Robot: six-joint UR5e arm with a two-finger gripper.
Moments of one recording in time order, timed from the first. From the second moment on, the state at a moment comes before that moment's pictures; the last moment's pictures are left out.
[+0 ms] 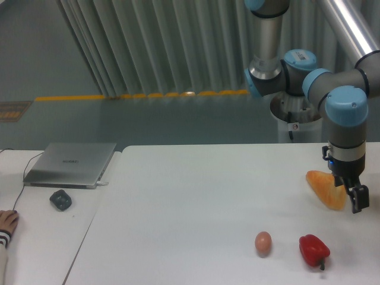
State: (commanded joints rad) arm 2.45 -1.87 -1.59 -1.18 1.70 1.64
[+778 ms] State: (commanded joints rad) arm 2.44 -1.87 -1.60 -1.18 1.89 1.78
